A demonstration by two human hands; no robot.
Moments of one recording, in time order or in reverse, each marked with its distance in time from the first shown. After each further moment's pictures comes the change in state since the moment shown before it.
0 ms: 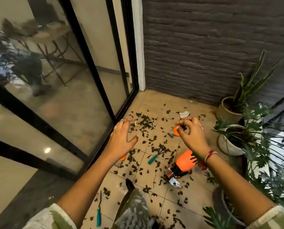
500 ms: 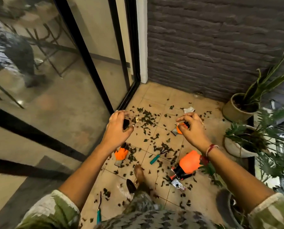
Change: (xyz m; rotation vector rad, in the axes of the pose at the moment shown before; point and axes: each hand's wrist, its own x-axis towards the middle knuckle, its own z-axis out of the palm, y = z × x) left_hand 0.109 -0.069 0.003 -0.016 0.041 -0.113; right_hand 0.109 0.022 0.047 -0.127 -0.119 0.047
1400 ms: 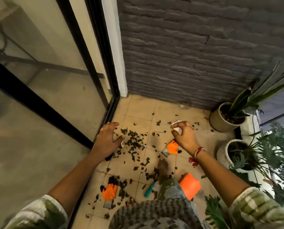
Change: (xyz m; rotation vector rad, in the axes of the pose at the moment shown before) left_hand 0.298 -0.065 0.041 -0.010 -0.266 0.019; right_hand 0.269 0.032 0.010 -0.015 0.025 0.288
